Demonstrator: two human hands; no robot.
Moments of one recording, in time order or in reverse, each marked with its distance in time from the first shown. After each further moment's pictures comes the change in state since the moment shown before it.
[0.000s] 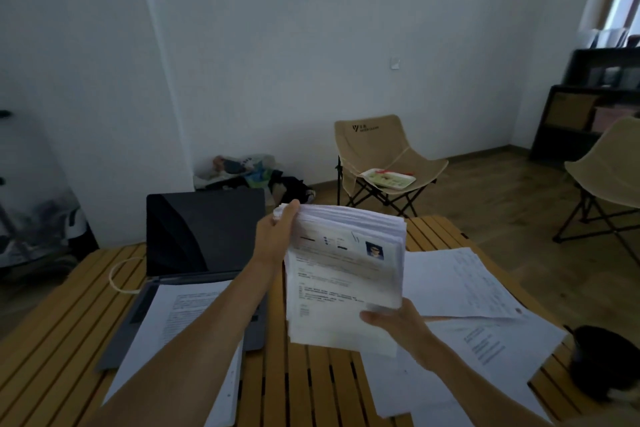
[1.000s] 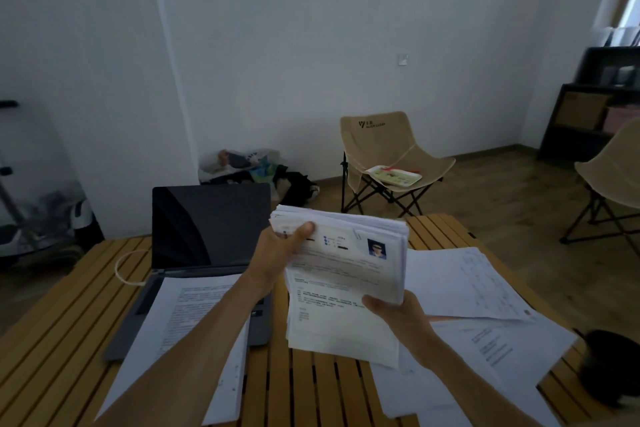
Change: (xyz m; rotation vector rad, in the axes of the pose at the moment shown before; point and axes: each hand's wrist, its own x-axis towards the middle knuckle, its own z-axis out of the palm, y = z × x) left_hand -0.019 -0.011 -0.023 0.053 -0.227 0.066; right_hand 0.004 -0.003 0.013 -0.020 0.043 -0.121
